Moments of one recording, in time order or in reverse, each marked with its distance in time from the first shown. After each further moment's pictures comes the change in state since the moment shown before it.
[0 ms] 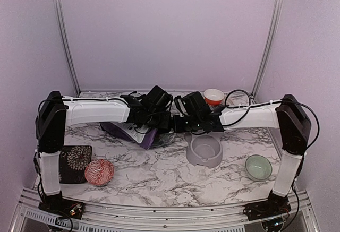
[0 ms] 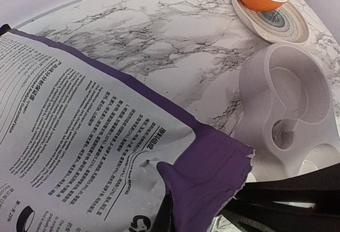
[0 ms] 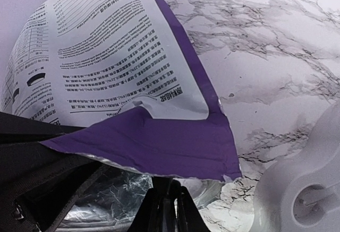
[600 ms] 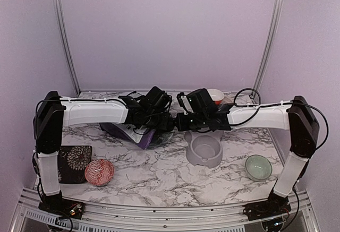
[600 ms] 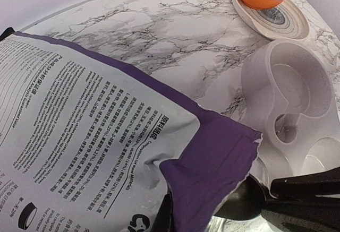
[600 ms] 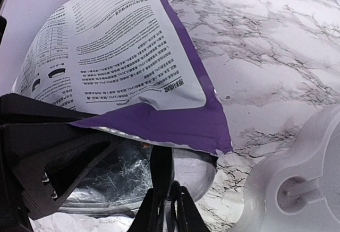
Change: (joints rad) left arm -0.005 -0.026 -0.038 0.013 -0.016 0.025; right arm -0.011 -0.092 -0.041 -0.021 -0.024 -0.054
